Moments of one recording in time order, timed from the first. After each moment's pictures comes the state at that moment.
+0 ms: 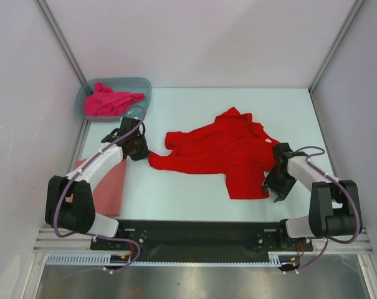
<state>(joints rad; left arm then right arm) -0.24 1.43 0.97 -0.54 0.00 -0.50 0.07 1.37 0.70 -0.84 0.08 0.73</state>
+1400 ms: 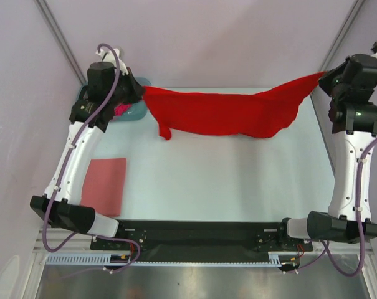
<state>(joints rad) -0.24 1.43 1.67 -0.66 0.04 -0.37 -0.12 1.34 1.77 -0.70 0.20 0.60</state>
